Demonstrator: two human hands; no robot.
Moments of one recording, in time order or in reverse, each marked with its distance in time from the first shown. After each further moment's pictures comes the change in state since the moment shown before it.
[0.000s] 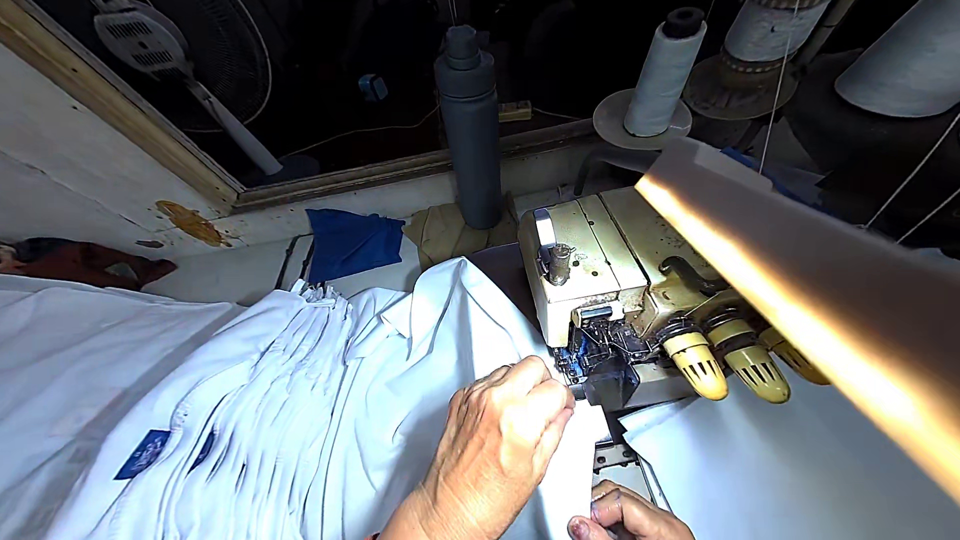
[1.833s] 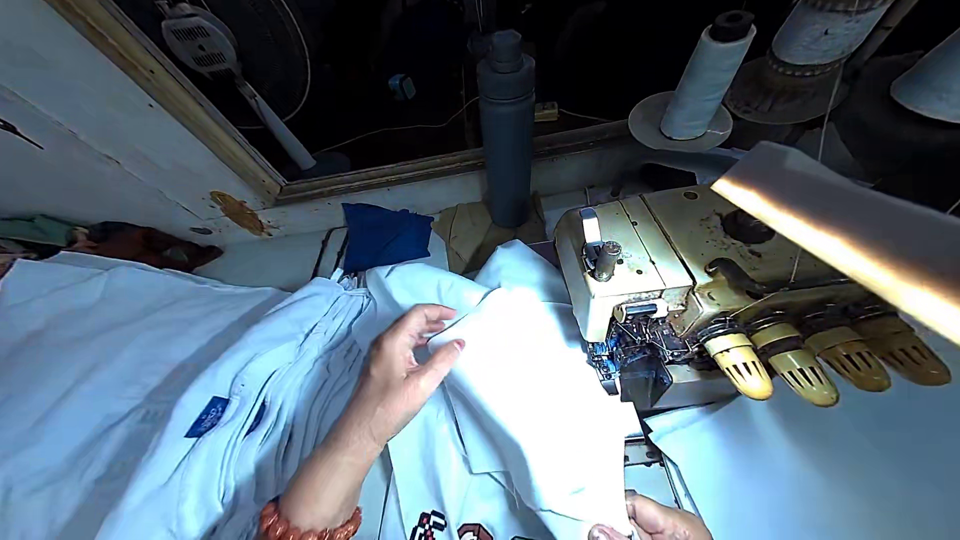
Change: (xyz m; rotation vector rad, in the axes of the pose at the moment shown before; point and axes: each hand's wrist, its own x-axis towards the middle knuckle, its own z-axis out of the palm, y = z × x) left_hand -0.026 -0.076 -0.067 -0.290 0.046 -0.546; right_hand 0.000 -0.026 0.000 0.168 -0.119 0.358
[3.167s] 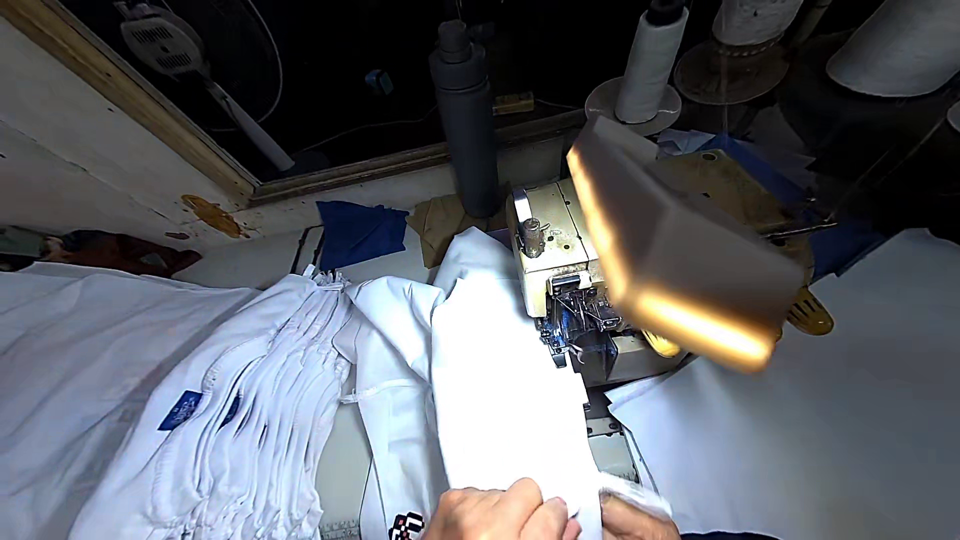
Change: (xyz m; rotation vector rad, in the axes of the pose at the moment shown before) left_hand -0.105 0.077 0.064 0.306 -0.225 0.635; right_hand -0.018 0.007 -0.022 -0.019 -0.202 -0.198
